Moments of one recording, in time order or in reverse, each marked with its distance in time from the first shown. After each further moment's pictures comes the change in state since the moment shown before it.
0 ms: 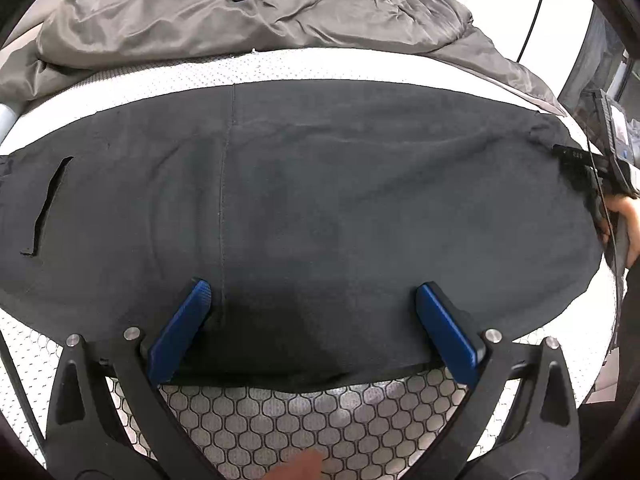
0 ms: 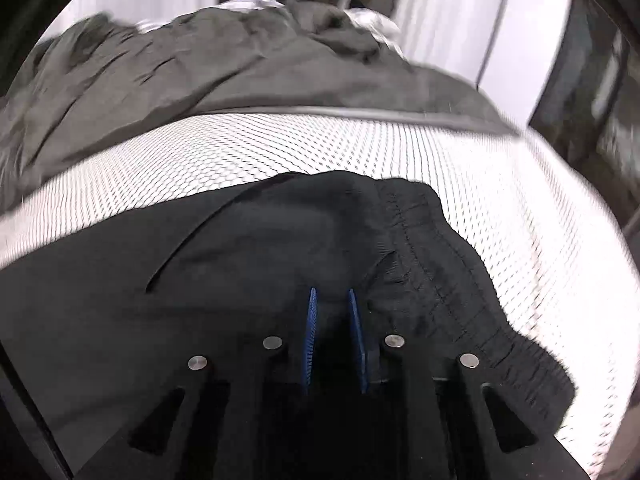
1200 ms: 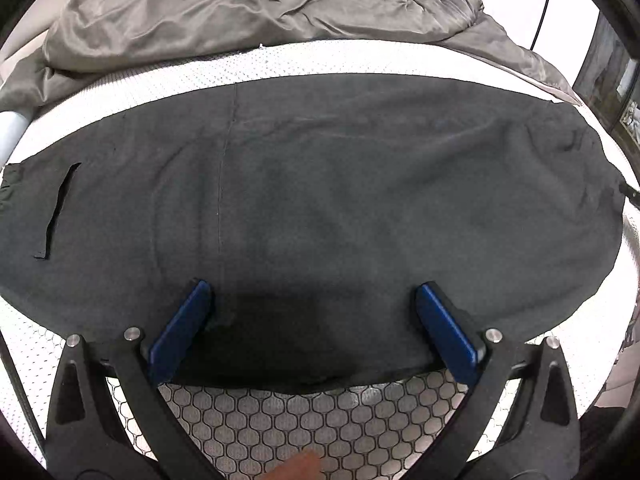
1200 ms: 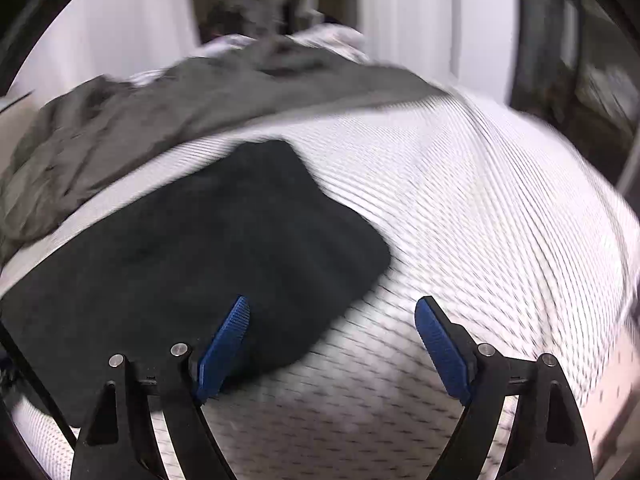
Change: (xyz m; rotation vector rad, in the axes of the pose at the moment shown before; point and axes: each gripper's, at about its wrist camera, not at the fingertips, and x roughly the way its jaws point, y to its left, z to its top) left arm -0.011 -0.024 -0.009 0.010 0.029 0.077; right arm -0.059 -0.091 -0.065 0.155 -0.079 0.161
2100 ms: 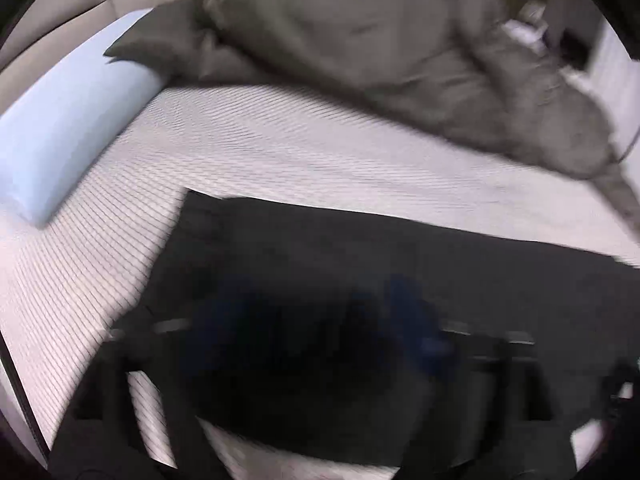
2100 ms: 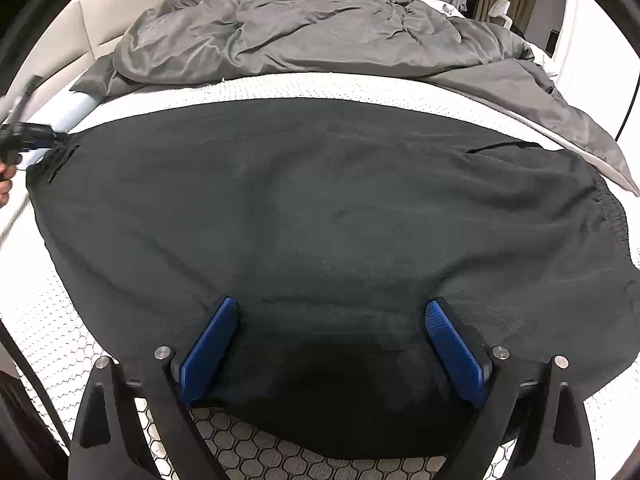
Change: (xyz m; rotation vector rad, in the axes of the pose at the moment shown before) left arm -0.044 0.220 0.077 -0.332 -0.080 0.184; right arm 0.016 0.203 -0.046 -0.446 0.148 0.290
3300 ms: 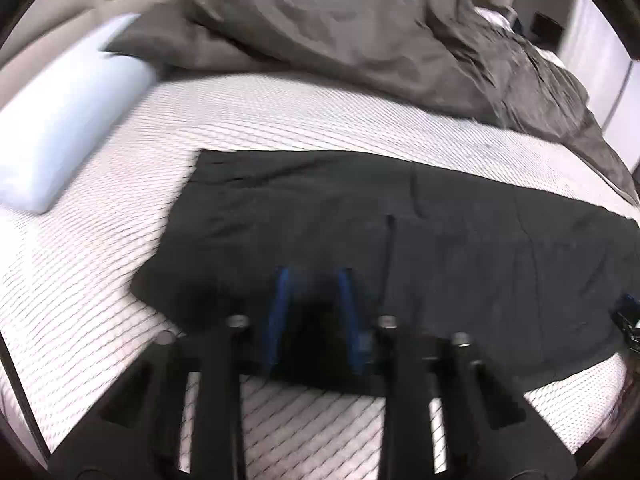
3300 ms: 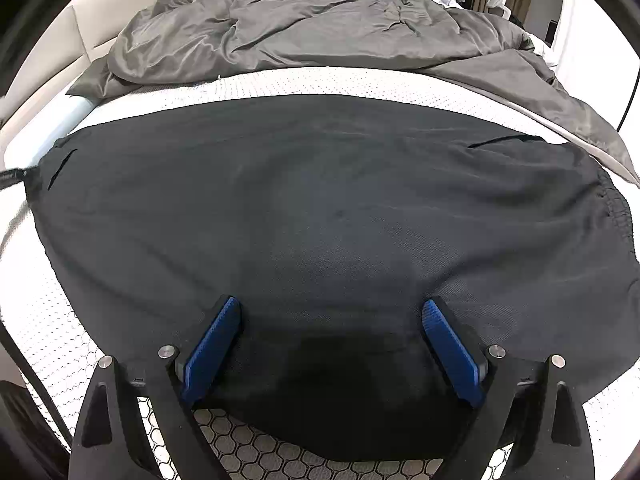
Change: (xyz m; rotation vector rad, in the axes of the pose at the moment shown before) left arm 0.021 0.048 -0.030 0.105 0.043 -0.033; right arm 0.001 0.002 0.006 0.025 0.030 0.013
